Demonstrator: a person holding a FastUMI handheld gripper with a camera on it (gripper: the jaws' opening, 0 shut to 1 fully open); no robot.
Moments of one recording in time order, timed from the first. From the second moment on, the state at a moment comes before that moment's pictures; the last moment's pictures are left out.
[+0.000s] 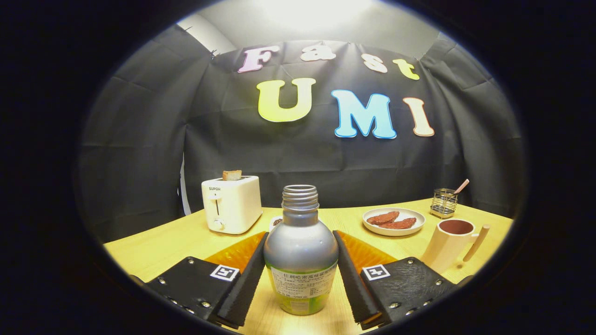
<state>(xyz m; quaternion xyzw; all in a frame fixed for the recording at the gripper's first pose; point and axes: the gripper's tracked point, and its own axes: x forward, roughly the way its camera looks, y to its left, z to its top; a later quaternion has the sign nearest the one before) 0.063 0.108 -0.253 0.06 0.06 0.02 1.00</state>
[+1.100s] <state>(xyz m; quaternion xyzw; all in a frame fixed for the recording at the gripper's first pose) 0.063 0.056 -0.213 0.16 0.04 0.01 0.99</state>
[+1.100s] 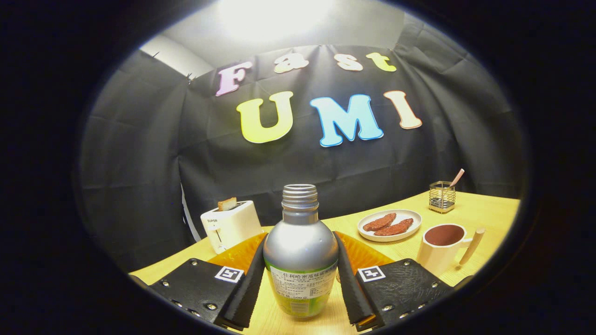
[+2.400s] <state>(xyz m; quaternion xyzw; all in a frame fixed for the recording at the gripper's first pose) 0.072 -0.013 -0.223 0.55 0.04 0.02 0.83</state>
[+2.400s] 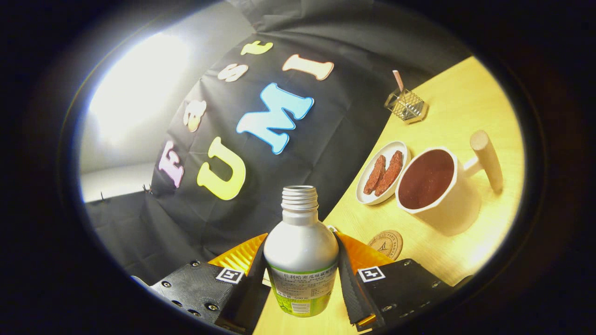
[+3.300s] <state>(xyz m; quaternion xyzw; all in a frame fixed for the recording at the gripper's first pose) 0.066 -0.025 -0.237 0.71 0.01 0.02 0.71</state>
